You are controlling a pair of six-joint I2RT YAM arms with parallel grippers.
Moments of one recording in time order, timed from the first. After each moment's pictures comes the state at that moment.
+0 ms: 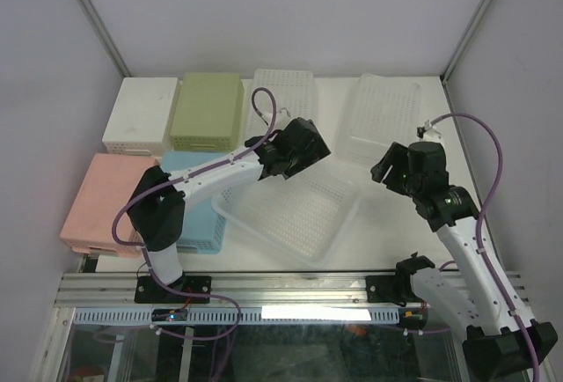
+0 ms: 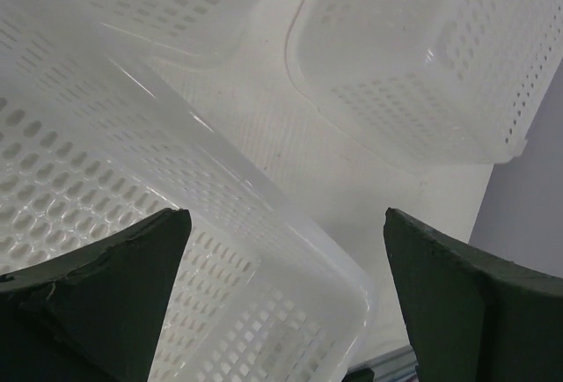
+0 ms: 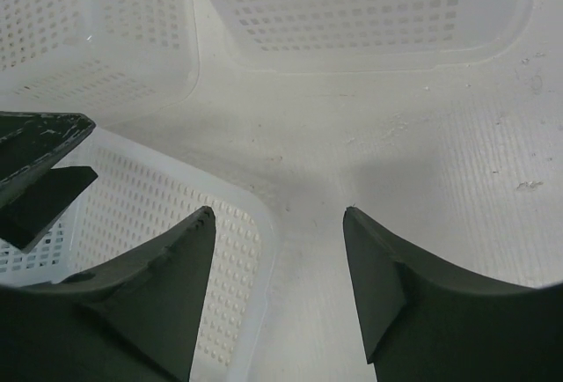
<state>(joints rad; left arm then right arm) -0.90 1.78 1.42 -0.42 -0.28 -1.21 0.27 0.81 0.84 -0.71 0.13 0.58</state>
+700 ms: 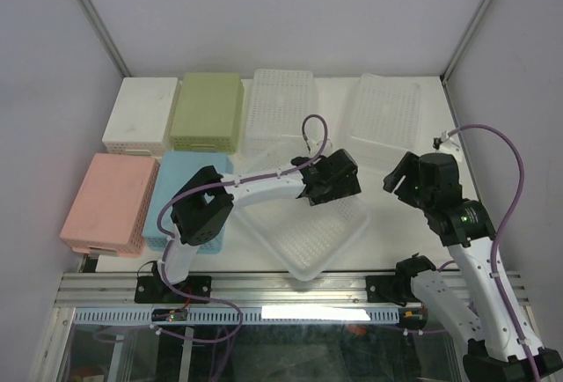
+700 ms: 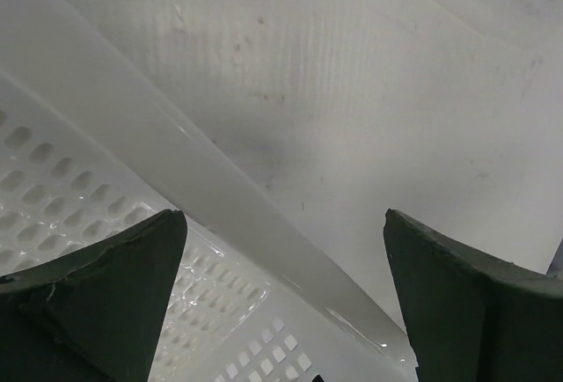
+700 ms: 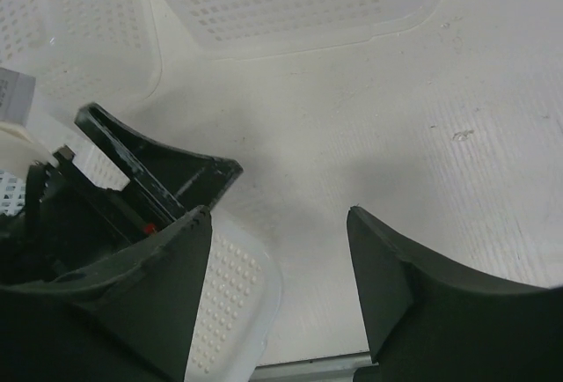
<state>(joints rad) -1.06 2.06 1.60 -0.50 -0.23 -1.22 0.27 0.68 0.88 -0.91 0.21 0.63</state>
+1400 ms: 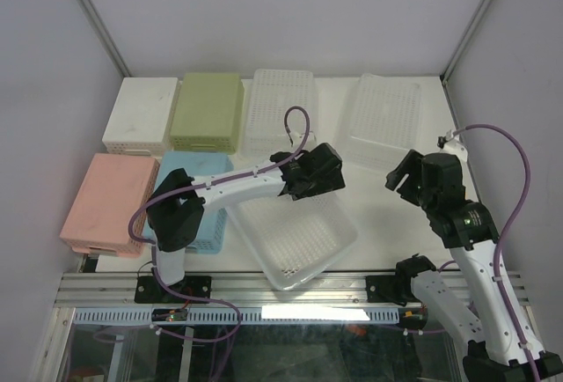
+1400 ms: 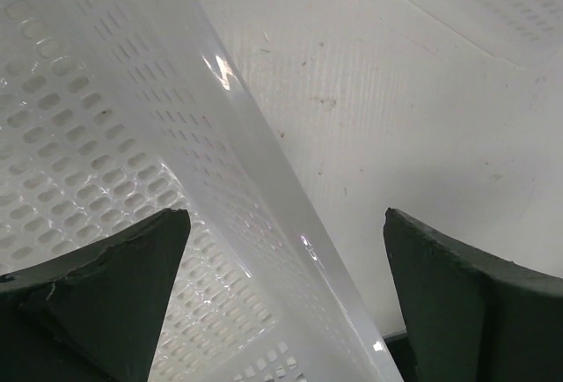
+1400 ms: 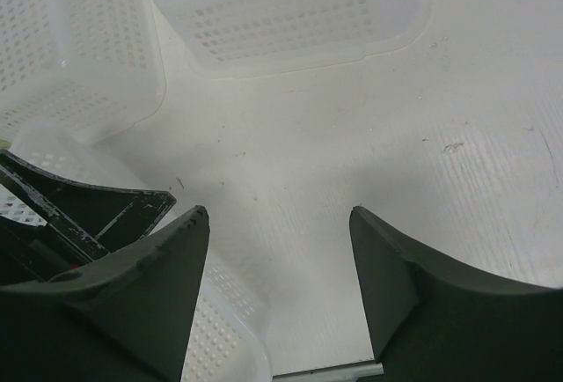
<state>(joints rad) -1.06 1.88 1.49 -0.57 -0.29 -1.15 0.27 0.66 0.91 -0.93 0.27 0.62</state>
